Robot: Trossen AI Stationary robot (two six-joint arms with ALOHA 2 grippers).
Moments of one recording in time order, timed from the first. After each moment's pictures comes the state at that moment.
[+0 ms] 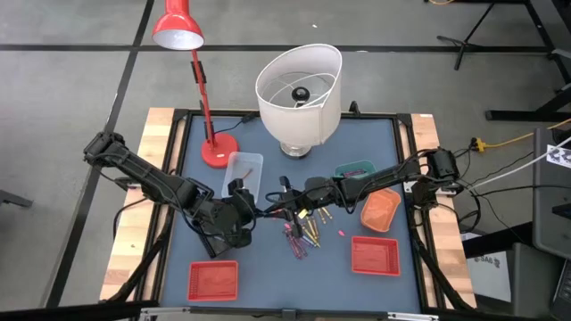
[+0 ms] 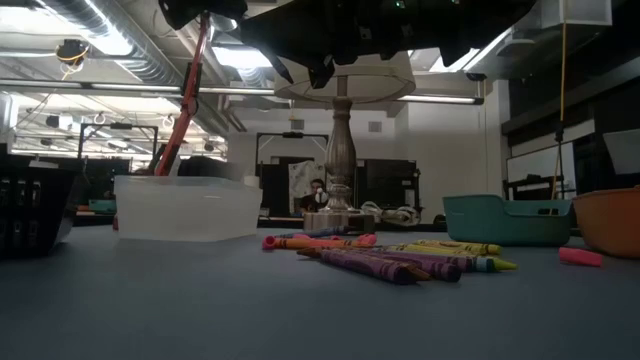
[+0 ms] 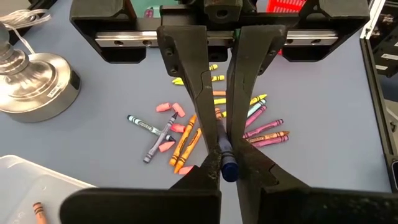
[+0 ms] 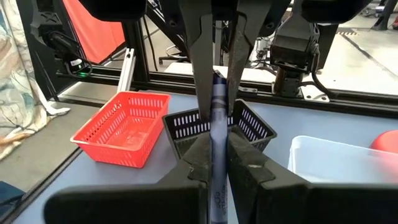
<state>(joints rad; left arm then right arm) -0.44 1.36 1.10 -0.51 -0.48 -0.51 0.15 1.82 1.07 0.55 -0.14 -0.01</state>
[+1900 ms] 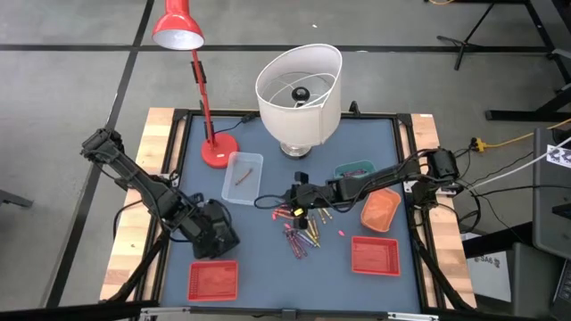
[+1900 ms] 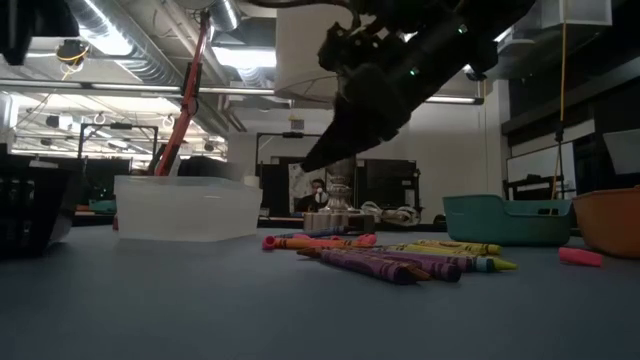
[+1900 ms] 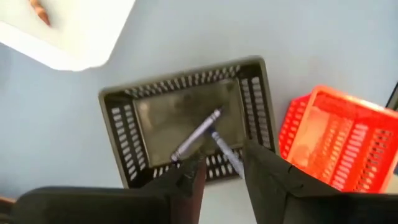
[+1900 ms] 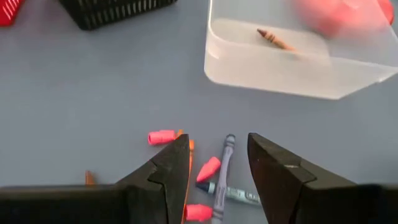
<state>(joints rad) -0.63 1.31 1.10 -1.11 -0.16 -1.04 0.15 1.82 1.07 0.05 0.18 0.00</state>
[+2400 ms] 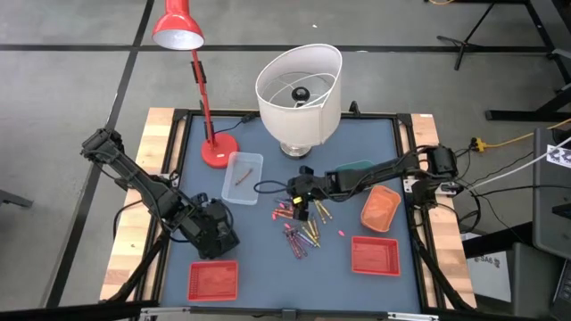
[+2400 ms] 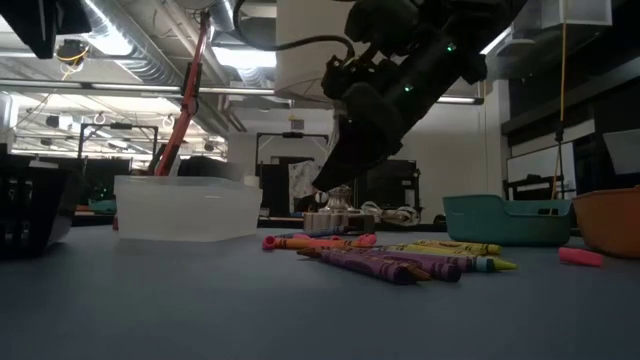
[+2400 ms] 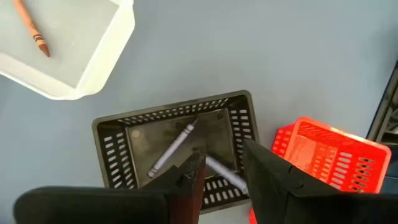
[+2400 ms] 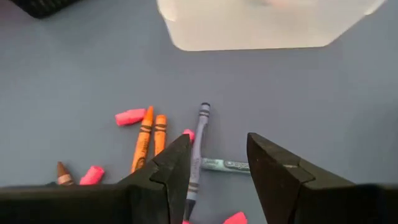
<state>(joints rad) -0.63 1.31 1.10 -1.04 -0.22 -1.04 0.08 1.82 1.07 -0.05 0.12 0.13</state>
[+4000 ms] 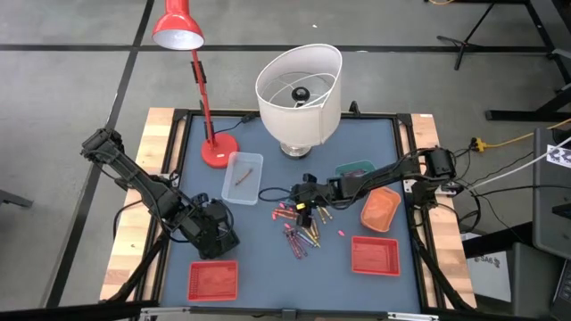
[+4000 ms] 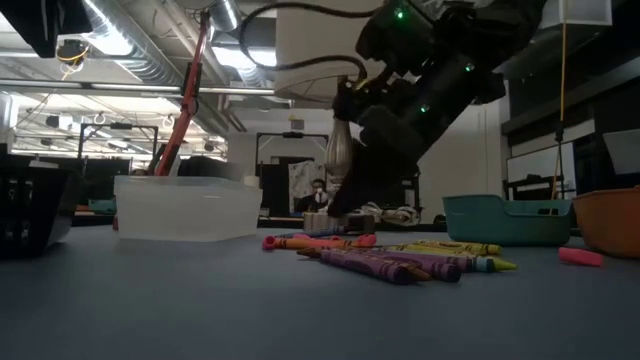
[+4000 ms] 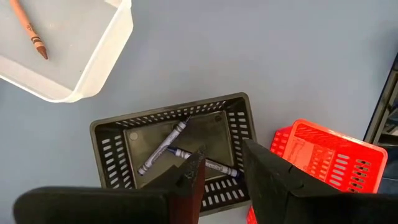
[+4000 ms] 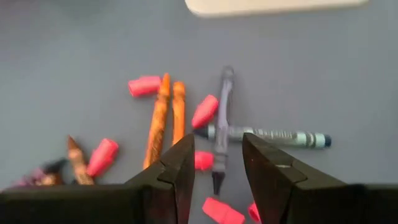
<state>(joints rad) -0.63 1.31 1.10 -1.03 -0.23 -1.04 0.11 1.84 0.98 0.05 0.11 0.20</state>
